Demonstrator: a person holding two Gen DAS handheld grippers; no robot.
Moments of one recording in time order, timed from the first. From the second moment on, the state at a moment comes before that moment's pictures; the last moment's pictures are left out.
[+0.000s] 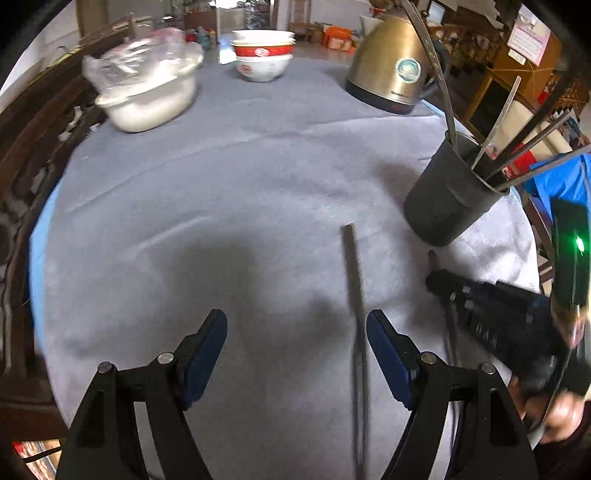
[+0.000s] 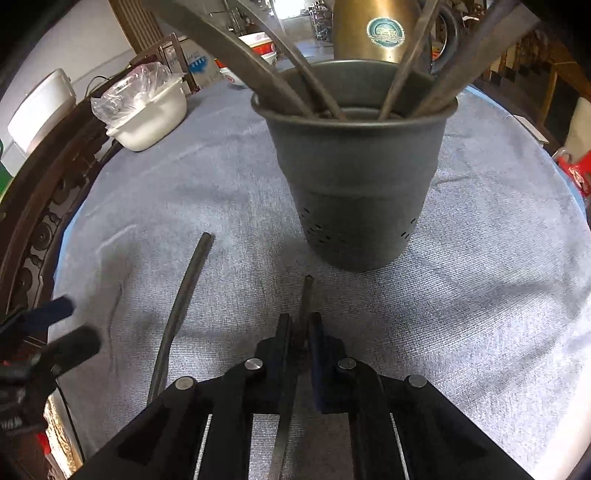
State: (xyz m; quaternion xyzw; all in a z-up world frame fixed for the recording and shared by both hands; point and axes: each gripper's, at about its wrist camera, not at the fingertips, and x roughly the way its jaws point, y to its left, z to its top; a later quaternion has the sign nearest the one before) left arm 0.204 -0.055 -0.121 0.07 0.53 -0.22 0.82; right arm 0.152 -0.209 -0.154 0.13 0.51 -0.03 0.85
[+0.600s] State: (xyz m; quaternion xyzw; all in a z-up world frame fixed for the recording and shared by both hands) left arm 0.254 -0.114 -0.158 0.04 0.60 -0.23 0.76; right arm 0.136 -0.228 -0.156 0.16 0.49 0.01 0.86
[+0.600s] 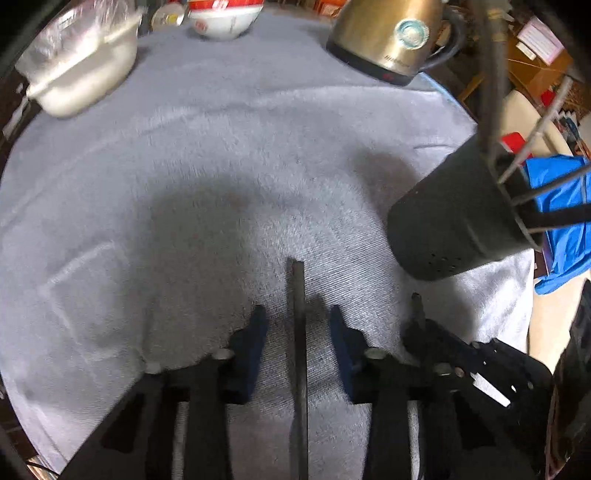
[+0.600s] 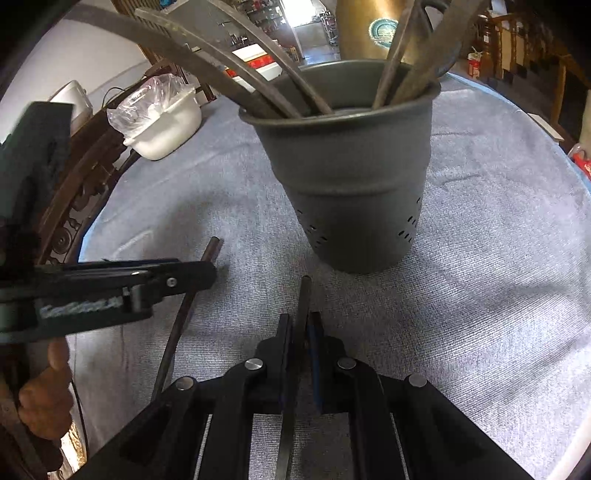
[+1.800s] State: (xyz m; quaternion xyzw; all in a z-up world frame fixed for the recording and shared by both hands) left arm 0.252 -0.038 -0.158 0.03 0.60 -0.19 0.78; right arm 0.194 -0.176 -0.155 0.08 0.51 -0.03 0.86
